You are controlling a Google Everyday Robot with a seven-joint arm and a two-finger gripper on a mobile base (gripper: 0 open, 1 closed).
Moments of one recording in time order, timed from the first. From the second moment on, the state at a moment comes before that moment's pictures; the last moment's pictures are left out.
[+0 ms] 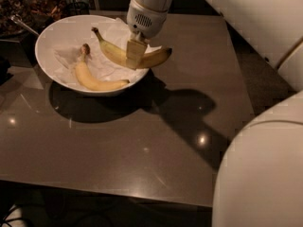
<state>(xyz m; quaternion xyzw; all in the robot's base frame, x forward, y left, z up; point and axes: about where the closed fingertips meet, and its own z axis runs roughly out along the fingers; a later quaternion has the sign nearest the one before) 0.604 0.041 0.924 -0.63 0.76 0.09 0.14</state>
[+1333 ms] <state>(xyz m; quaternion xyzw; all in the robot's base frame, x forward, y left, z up) 0.503 -0.031 0.948 -0.56 0.80 0.11 0.18</state>
